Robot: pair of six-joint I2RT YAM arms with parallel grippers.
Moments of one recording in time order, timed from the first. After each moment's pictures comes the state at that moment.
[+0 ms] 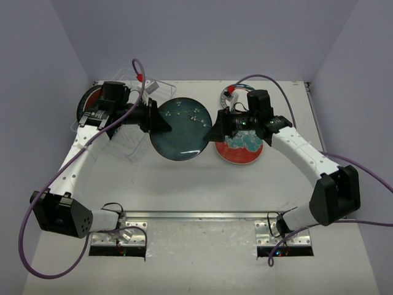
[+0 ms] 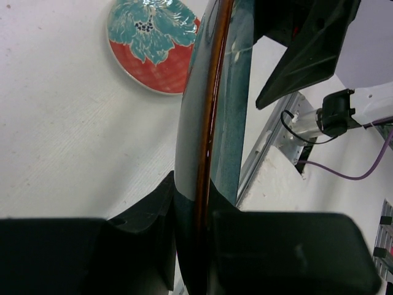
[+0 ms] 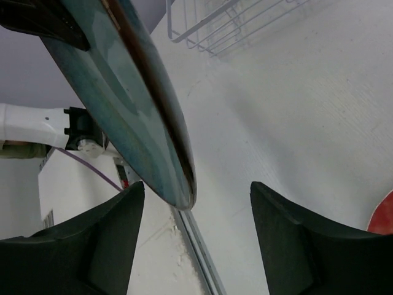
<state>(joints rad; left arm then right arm) -0.14 1.30 1.32 -0.70 0.90 0.00 0.39 1.46 1.13 -0.24 -0.84 0.27</state>
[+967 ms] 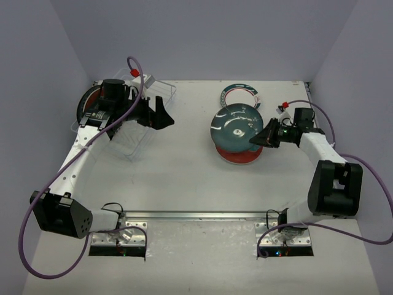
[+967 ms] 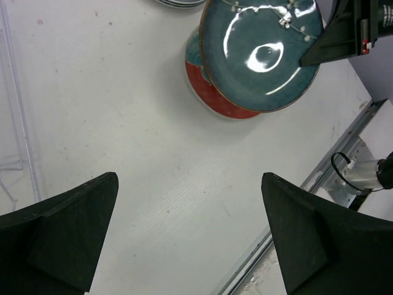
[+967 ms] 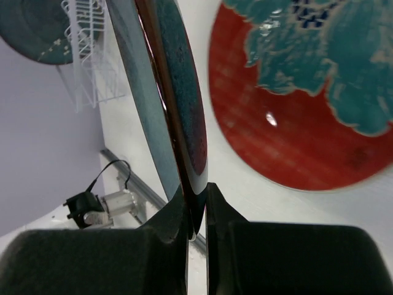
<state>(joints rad) -0.15 1.30 1.31 -0.60 0.63 -0.07 -0.15 1.50 0.90 -0.36 -0.87 0.37</state>
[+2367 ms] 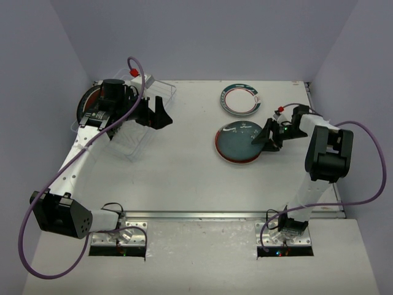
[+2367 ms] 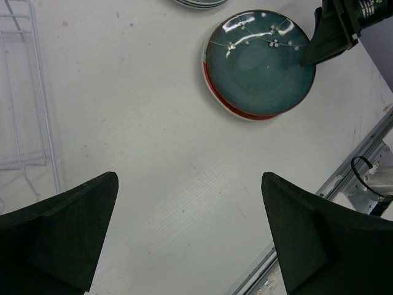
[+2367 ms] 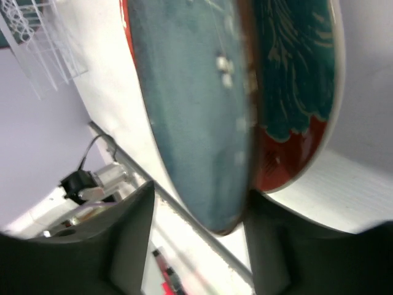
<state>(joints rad) -0.15 1.30 1.31 -0.60 0.57 -0.04 -0.22 1.92 1.20 -0.72 -0.87 0.08</state>
